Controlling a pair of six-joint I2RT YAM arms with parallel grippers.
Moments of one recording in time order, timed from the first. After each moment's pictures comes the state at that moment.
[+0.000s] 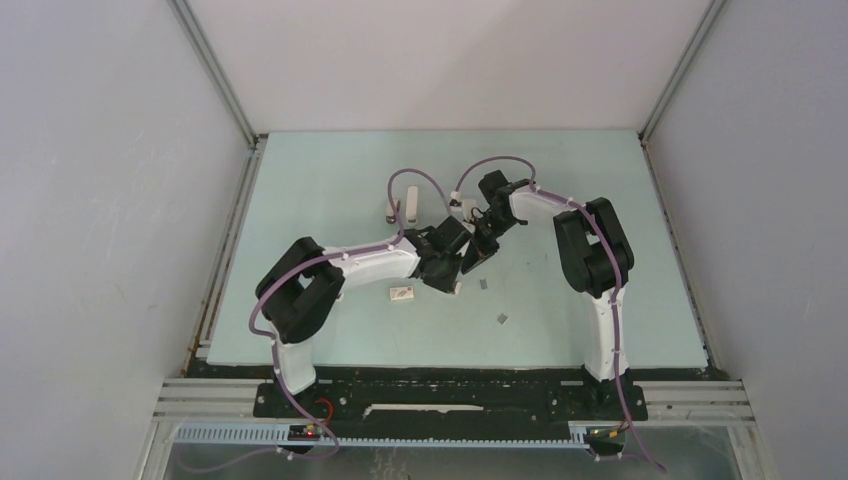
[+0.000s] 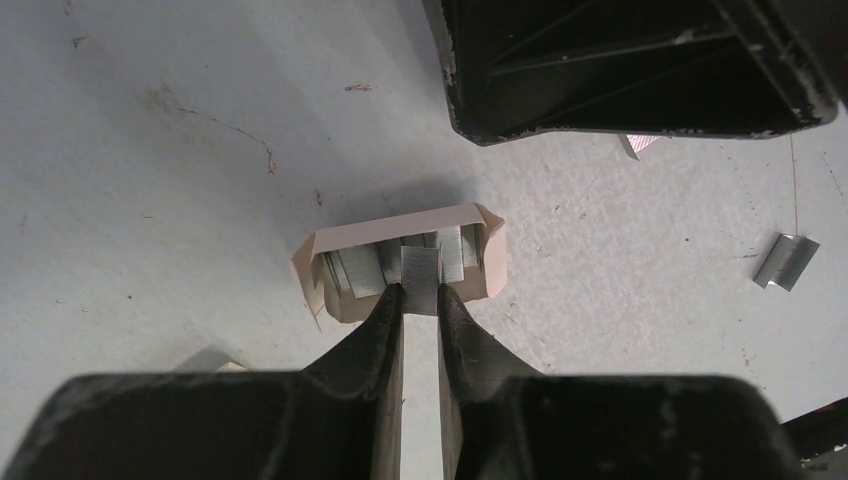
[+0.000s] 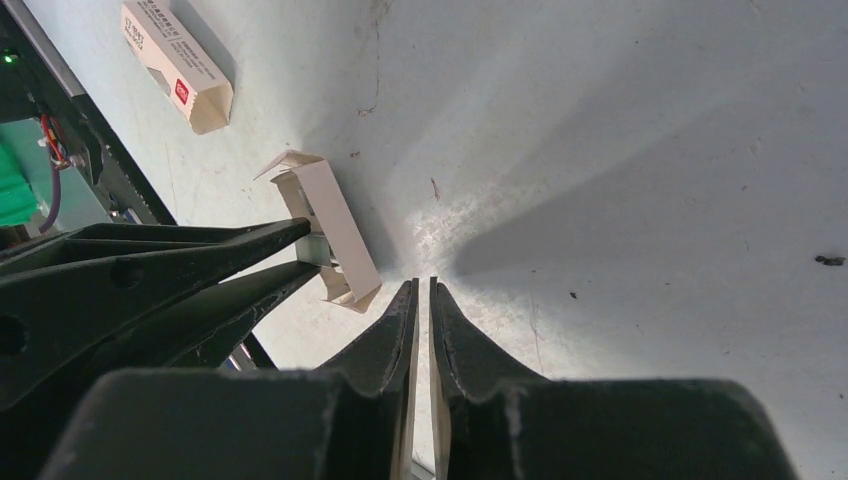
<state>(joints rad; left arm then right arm) -0.86 1.86 1.22 -0.48 -0.07 -0.38 0.42 2.15 1.51 -0.76 -0.72 -0.15</state>
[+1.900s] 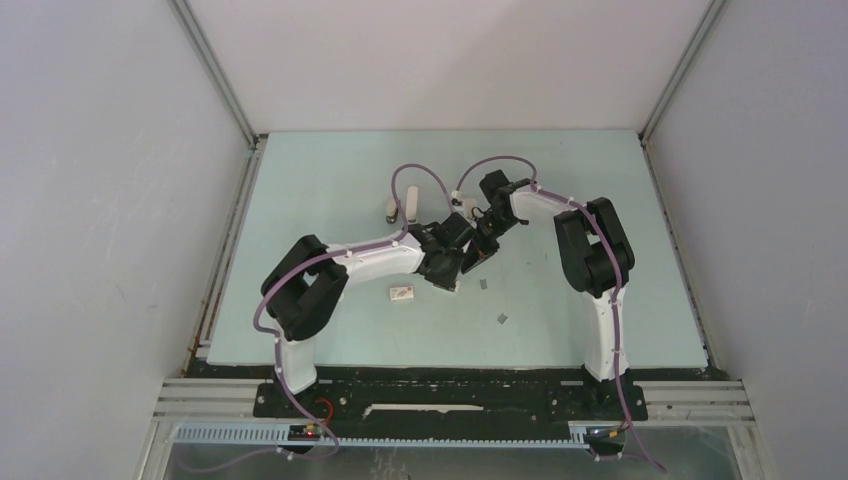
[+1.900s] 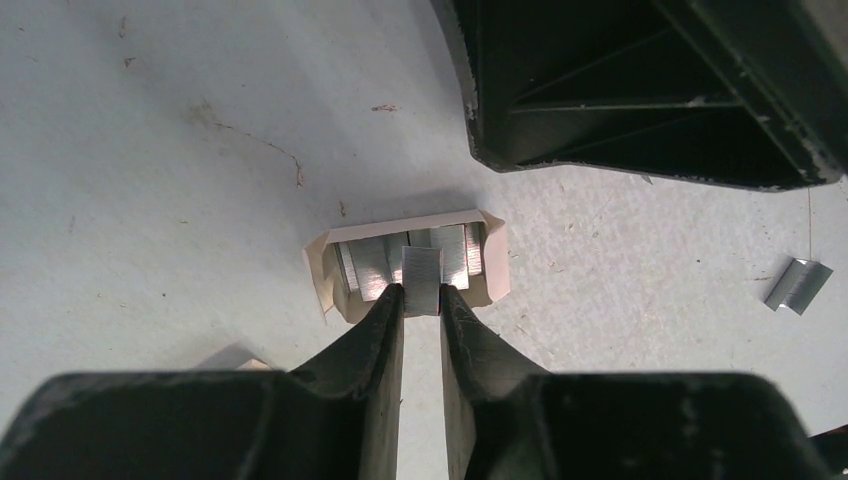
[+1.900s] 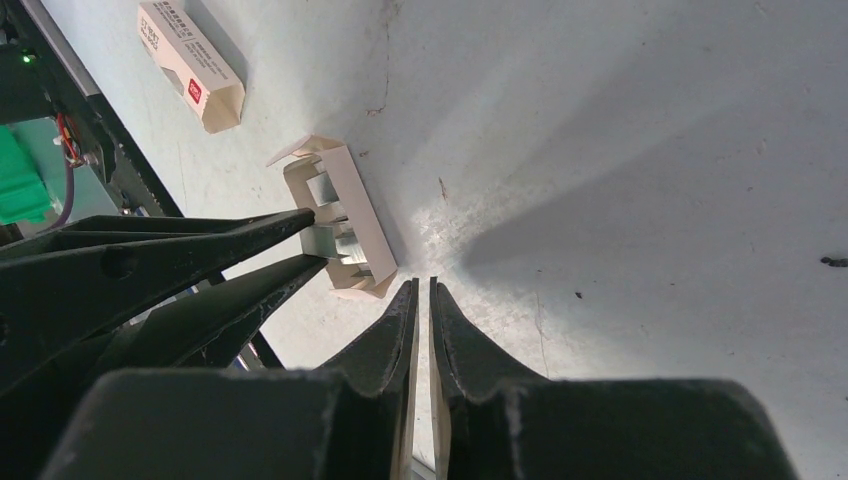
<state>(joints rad) -0.87 1.89 1.28 -0.54 -0.11 -0.38 0.41 2.15 1.51 -0.76 -0.74 -0.15</state>
